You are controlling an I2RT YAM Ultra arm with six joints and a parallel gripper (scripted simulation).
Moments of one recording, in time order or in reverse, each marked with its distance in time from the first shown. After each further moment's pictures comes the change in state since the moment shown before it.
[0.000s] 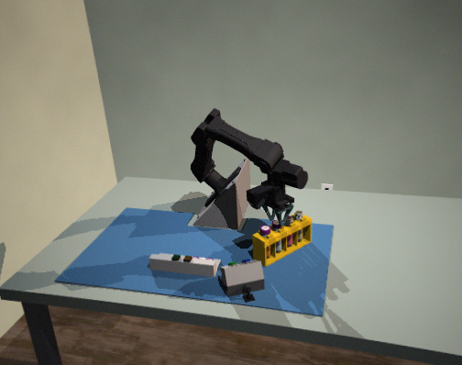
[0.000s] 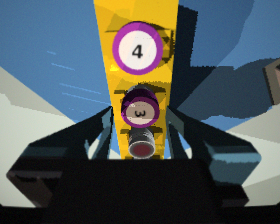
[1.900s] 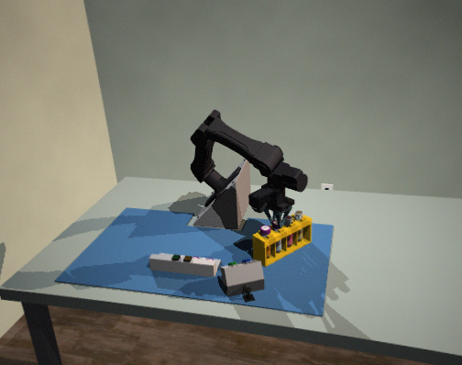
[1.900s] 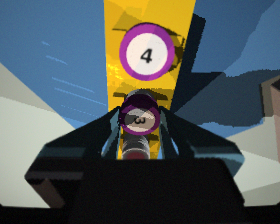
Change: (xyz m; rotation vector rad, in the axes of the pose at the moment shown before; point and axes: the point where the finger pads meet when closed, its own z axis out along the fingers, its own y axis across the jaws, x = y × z) arm 0.000 0.000 0.010 -0.001 -0.001 -0.118
